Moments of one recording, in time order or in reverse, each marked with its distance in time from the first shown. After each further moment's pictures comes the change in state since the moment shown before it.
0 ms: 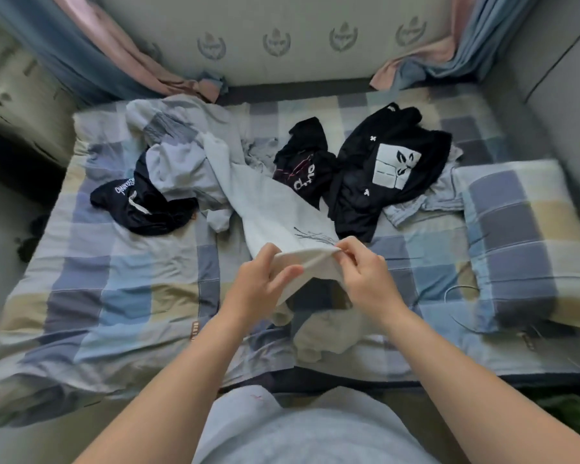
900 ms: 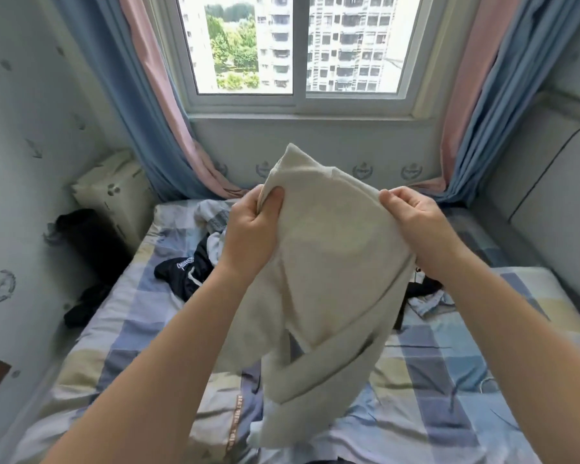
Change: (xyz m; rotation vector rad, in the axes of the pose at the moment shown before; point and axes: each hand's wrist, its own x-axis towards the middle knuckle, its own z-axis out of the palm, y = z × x) left_hand -0.087 0.100 -0.265 -0.565 0.453 0.344; right_hand -0.032 -0.270 -0.002 0.357 0.112 -0.229
